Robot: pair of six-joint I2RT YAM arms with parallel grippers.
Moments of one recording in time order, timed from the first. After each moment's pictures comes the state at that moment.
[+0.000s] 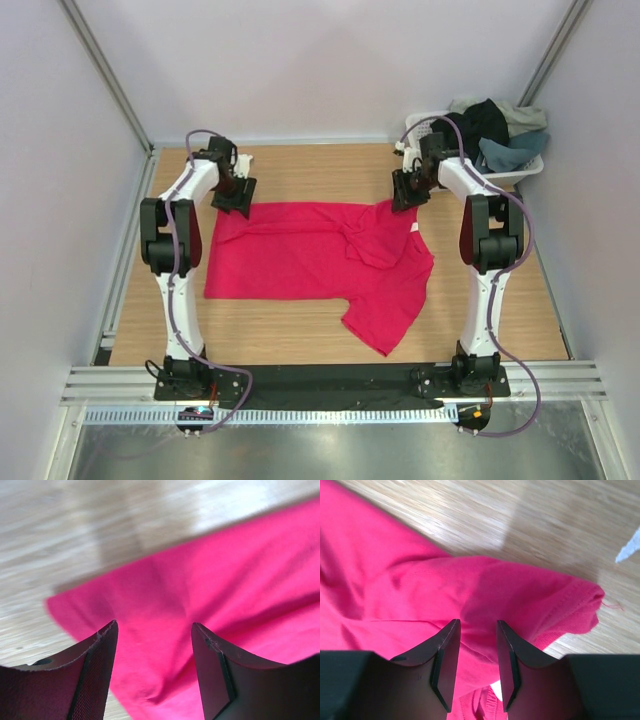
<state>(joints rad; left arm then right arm) -0.08 2.22 1.80 -0.82 0.14 0.18 0.09 2.19 1.76 -0.72 -0.40 -0.16</state>
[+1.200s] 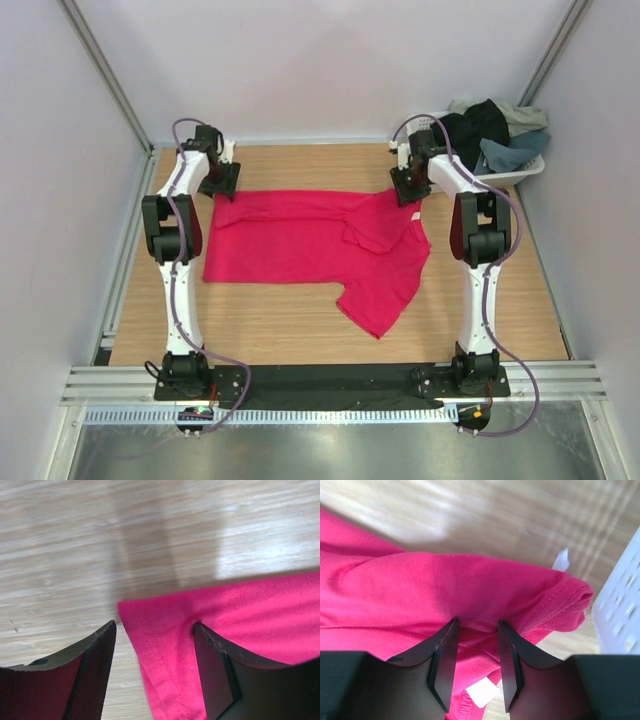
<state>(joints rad) 0.00 2.43 2.12 -0.84 0.03 0.18 0.12 2.28 1.86 -0.71 -0.11 -0.21</state>
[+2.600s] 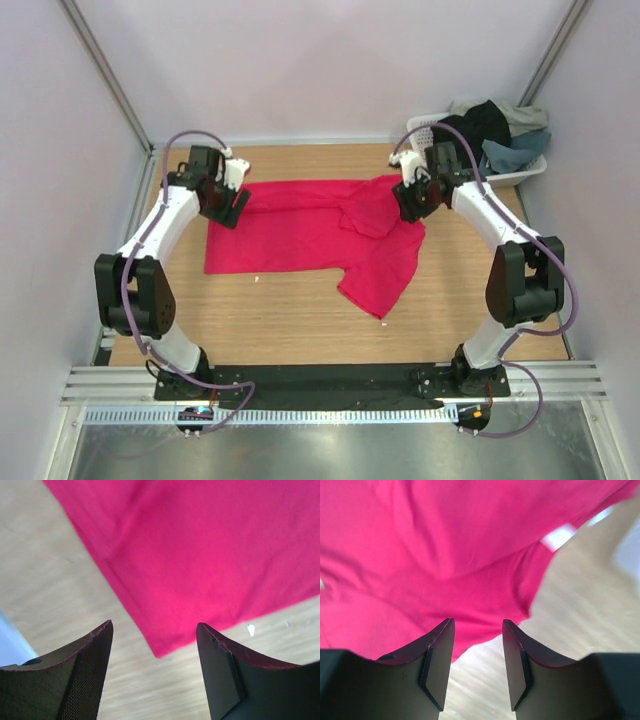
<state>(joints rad) -0.13 1.64 1.42 -0.77 0.05 0.37 0.16 1.70 1.40 -0.63 -0.25 -0.41</state>
